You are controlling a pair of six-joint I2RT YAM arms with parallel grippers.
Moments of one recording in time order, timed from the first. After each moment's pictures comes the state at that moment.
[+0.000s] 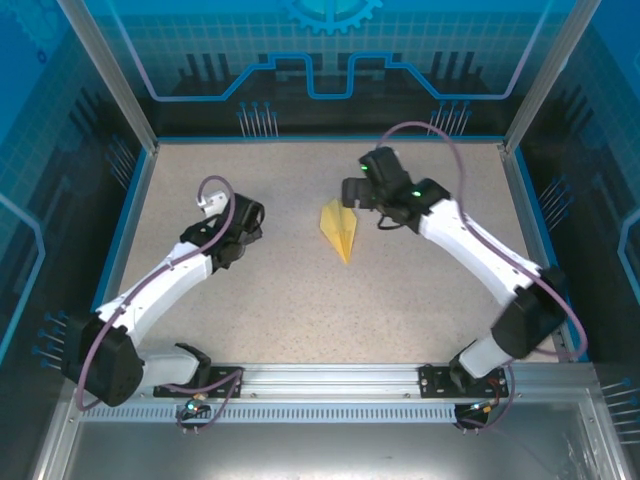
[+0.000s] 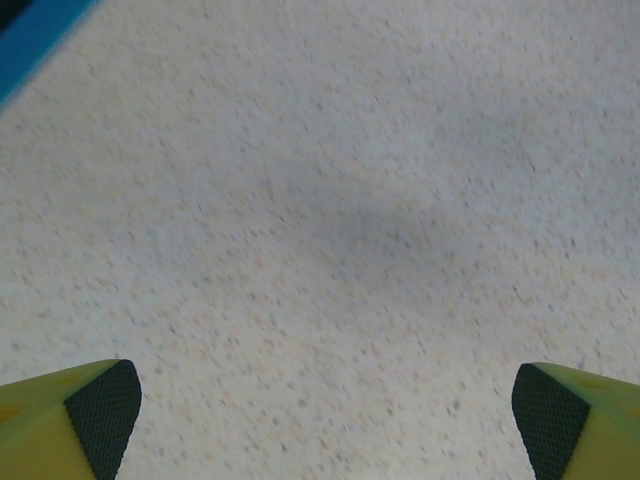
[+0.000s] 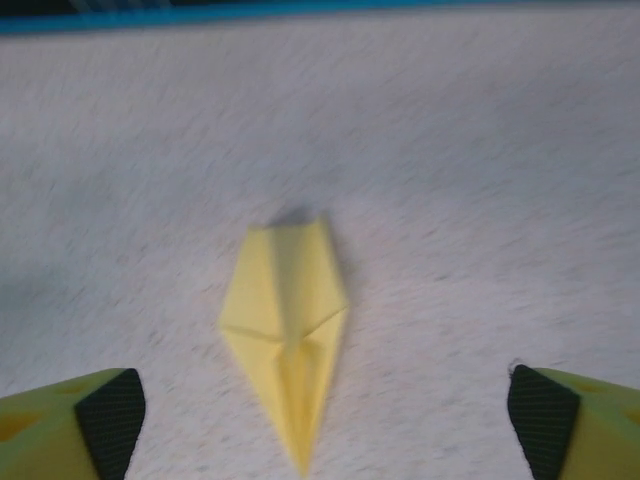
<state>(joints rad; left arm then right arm) -0.39 1.25 0.96 -0.68 -0.60 -0.75 0.58 1.49 1.41 -0.71 0.35 0.49</state>
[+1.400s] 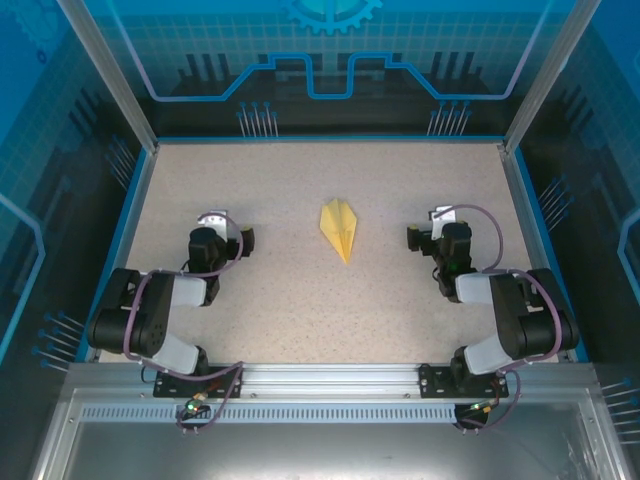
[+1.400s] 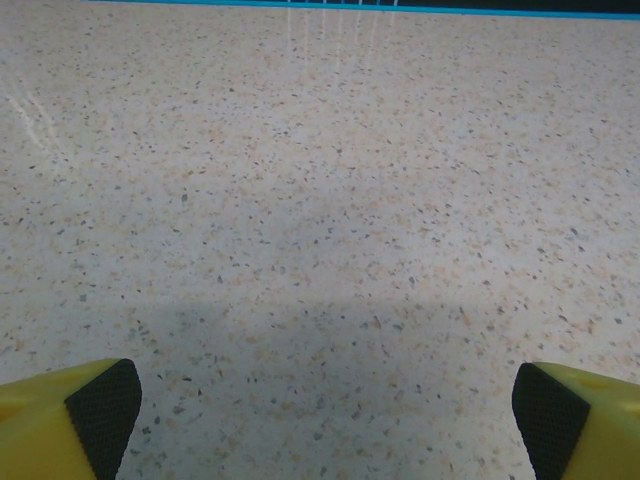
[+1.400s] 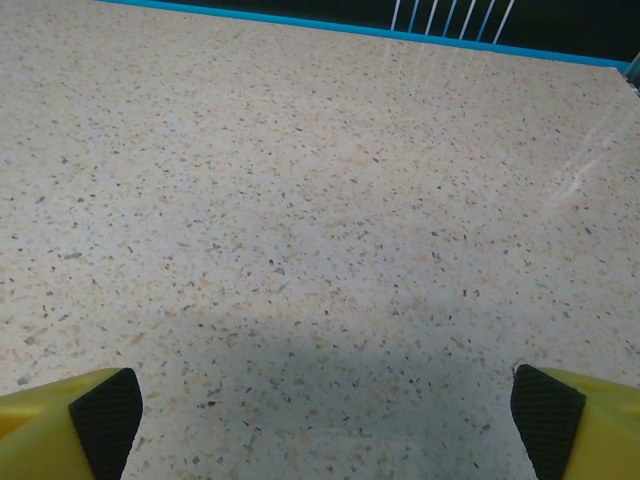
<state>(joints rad) -0.04 1.51 0.36 0.72 -0.06 -0.09 0.11 1.49 0.39 0.67 0.13 -0.06</state>
